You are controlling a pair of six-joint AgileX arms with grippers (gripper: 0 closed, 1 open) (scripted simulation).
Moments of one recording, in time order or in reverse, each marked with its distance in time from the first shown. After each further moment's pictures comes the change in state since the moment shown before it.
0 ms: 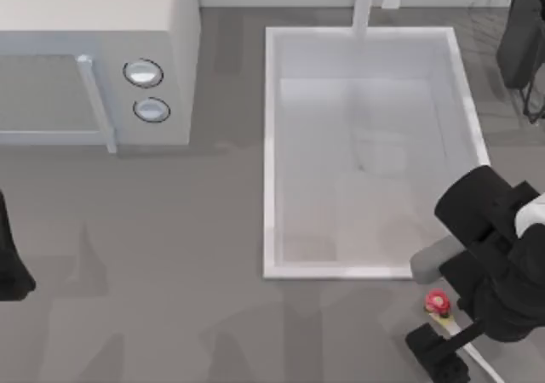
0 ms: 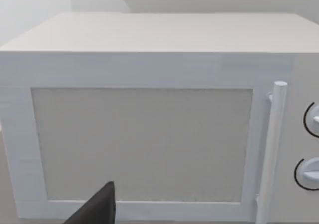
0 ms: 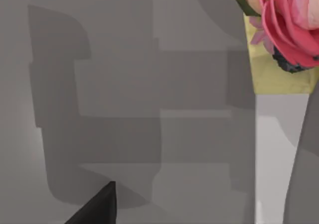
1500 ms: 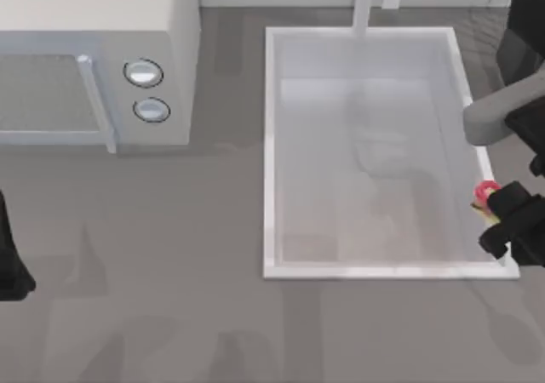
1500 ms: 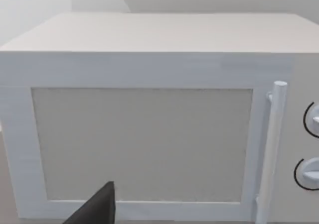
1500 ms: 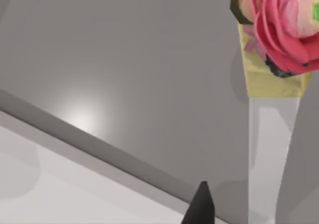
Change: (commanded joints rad) left arm 0.000 0.000 0.000 0.000 0.000 0.000; right arm -0.019 -0.242 0.705 -0.900 -0.006 -0.012
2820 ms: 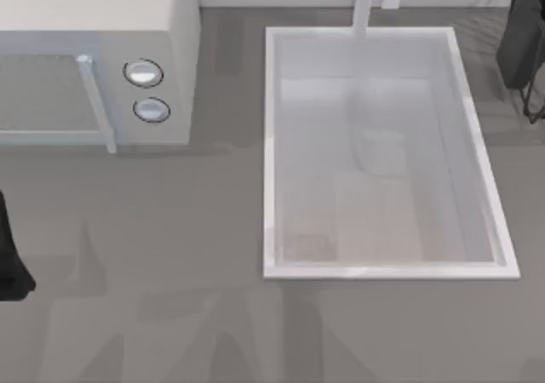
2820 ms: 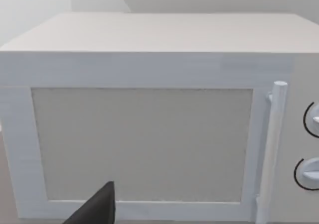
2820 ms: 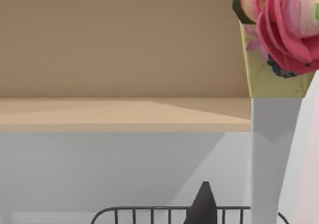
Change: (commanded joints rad) left arm 0.000 0.000 0.000 0.000 0.000 0.000; right arm -1.185 -0.437 -0.245 1.338 -0.610 -0.024
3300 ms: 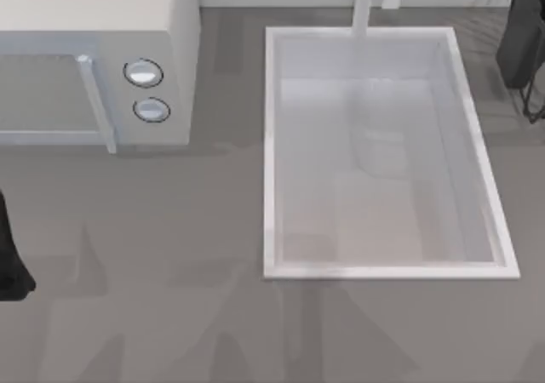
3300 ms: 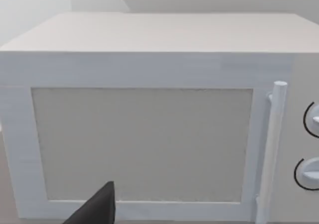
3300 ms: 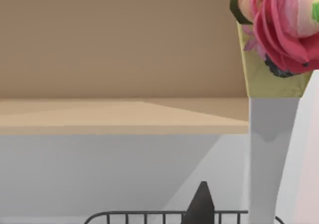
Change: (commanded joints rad) left arm 0.000 0.000 0.000 0.000 0.000 0.000; right arm 0.026 0.072 0.000 0.066 0.027 0.003
